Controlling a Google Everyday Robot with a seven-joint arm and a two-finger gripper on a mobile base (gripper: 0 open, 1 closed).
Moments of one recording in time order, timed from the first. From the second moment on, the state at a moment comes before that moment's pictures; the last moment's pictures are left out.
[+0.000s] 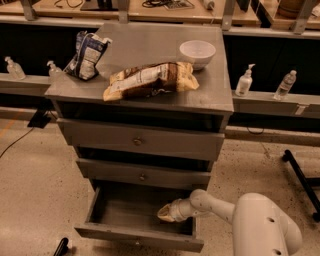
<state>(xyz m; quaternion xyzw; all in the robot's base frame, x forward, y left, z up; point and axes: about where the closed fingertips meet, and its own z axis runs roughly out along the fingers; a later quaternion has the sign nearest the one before) 0.577 -0.026 0.160 -0.57 0.72 0.26 0.28</state>
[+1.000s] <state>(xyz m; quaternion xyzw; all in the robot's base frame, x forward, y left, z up) 0.578 -0.012 0.152 -0.59 0.71 0.27 0.28</state>
